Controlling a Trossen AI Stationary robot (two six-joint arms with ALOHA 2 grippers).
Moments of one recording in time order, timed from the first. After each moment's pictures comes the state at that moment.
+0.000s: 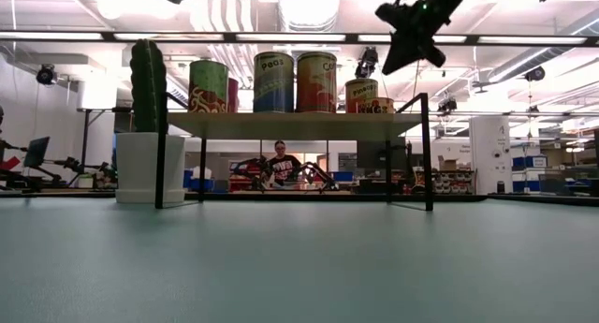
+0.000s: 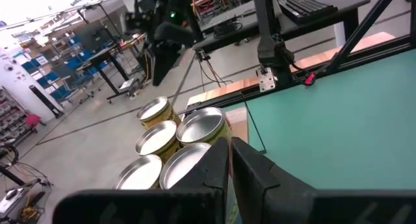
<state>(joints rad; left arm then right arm) 0.07 0.84 0.78 -0.09 -0.15 0.41 -0.64 1.30 1.35 -0.72 0.00 0.24</state>
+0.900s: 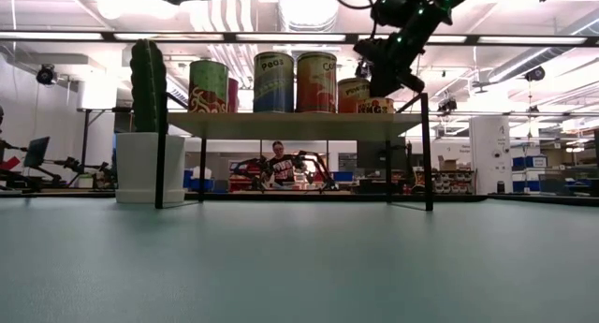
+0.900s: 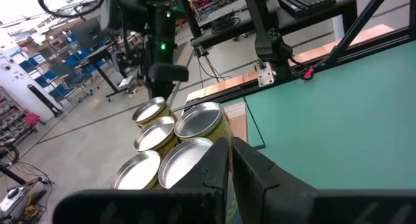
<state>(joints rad) 0.07 0.84 0.78 -0.11 -0.15 0.42 -0.66 1.50 1.37 -0.67 -0.03 0.21</state>
